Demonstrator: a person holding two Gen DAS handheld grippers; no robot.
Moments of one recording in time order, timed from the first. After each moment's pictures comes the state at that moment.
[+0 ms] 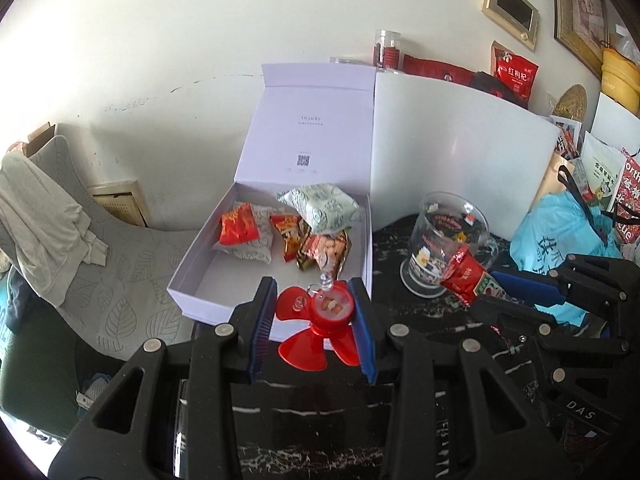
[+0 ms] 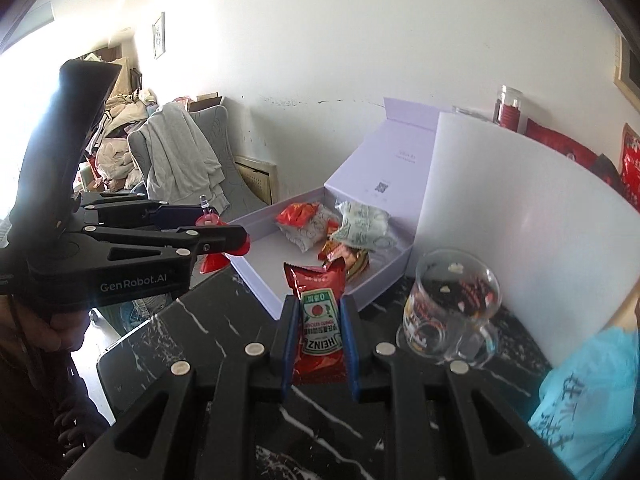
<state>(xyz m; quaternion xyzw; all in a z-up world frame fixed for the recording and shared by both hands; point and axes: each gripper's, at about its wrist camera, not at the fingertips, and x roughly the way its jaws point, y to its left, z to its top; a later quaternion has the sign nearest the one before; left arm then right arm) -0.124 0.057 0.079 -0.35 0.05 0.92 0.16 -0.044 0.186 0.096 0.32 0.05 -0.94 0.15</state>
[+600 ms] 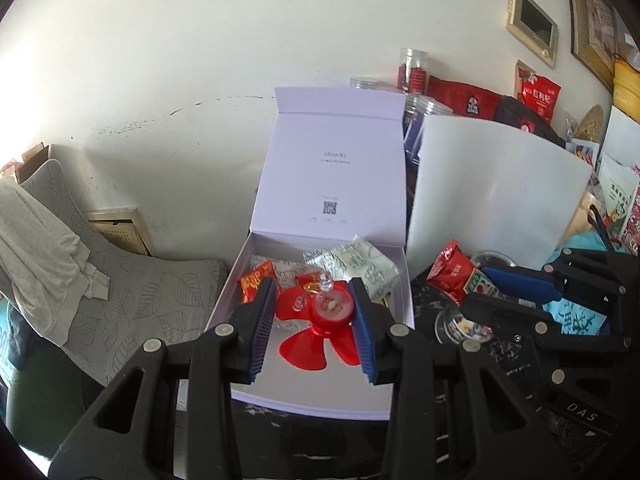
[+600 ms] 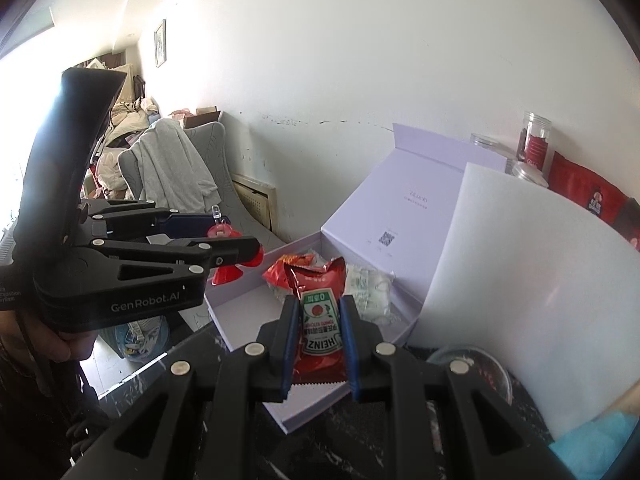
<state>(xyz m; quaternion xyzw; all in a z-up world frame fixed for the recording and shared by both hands) -0.210 0.044 0.099 -0.33 0.05 0.93 0.16 -0.133 0.177 0.119 0.30 0.05 -0.94 0.16</state>
